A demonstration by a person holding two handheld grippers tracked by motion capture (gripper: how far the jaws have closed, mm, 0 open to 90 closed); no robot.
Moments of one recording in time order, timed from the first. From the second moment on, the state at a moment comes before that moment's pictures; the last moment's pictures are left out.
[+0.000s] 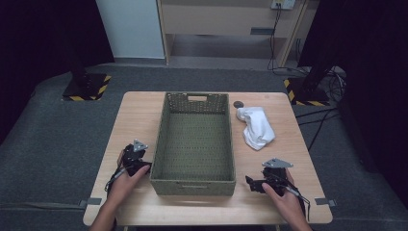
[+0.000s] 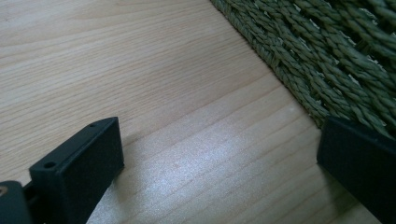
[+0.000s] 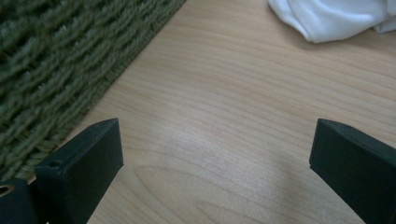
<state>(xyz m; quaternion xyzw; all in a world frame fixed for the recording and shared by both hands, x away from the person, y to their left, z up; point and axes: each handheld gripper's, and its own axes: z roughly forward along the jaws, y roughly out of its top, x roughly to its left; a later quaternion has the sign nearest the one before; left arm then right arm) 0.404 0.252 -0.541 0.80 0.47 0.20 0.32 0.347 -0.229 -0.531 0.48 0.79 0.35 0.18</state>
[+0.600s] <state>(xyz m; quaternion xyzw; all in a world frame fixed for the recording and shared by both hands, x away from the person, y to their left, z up) 0.404 0.253 -0.541 0.80 0.47 0.20 0.32 0.361 -0.220 -0.545 0.47 0.79 0.34 0.20</state>
